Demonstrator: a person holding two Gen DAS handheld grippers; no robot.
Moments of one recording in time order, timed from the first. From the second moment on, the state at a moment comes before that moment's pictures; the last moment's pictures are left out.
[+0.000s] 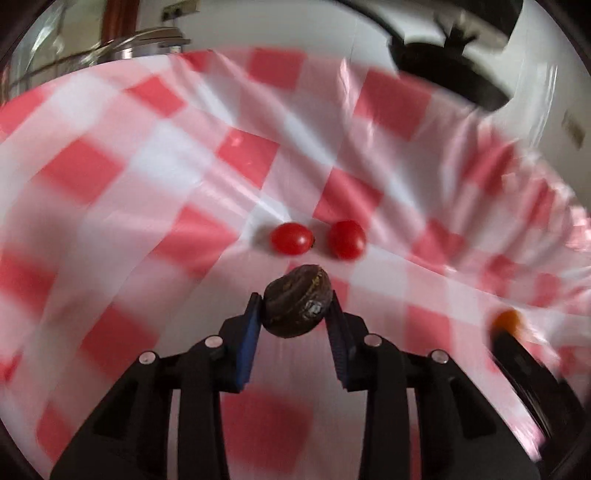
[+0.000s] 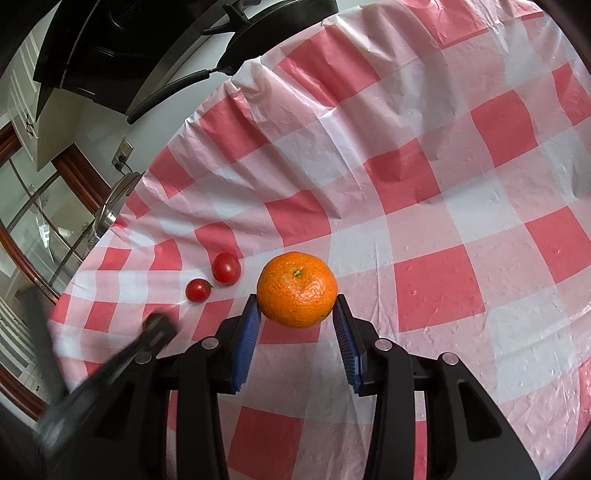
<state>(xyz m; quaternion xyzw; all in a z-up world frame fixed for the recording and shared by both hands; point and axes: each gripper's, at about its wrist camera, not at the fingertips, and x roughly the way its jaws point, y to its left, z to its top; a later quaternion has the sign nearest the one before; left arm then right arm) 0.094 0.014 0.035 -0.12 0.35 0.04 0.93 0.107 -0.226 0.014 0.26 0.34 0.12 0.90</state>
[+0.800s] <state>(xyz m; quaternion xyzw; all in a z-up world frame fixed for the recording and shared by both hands) 0.003 0.073 0.022 -0.26 0.31 0.04 0.91 0.109 -0.225 0.013 0.26 0.34 0.12 0.90</state>
